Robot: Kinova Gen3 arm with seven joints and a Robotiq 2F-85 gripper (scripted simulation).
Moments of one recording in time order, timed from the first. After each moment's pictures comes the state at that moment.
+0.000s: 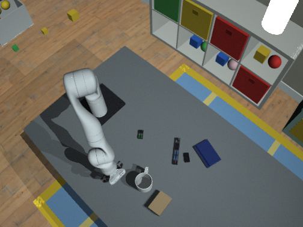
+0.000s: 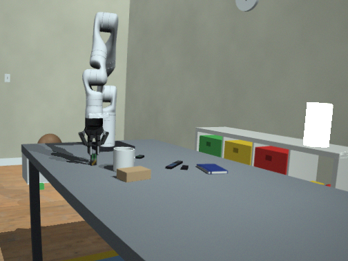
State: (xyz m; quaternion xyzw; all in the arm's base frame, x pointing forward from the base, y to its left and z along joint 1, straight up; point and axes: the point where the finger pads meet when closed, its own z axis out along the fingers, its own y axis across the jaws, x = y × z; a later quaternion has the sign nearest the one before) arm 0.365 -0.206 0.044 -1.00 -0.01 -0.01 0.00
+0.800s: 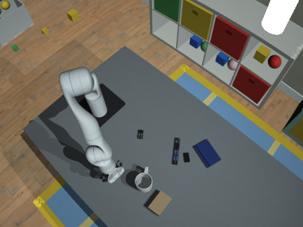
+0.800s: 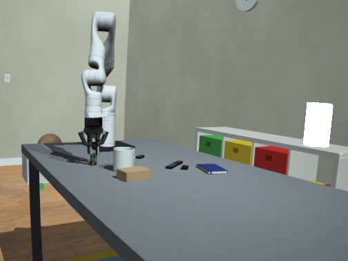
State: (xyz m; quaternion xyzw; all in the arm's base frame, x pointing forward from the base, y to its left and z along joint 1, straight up) arm 0.364 -0.206 0.044 -1.00 -0.01 -0.03 0.00
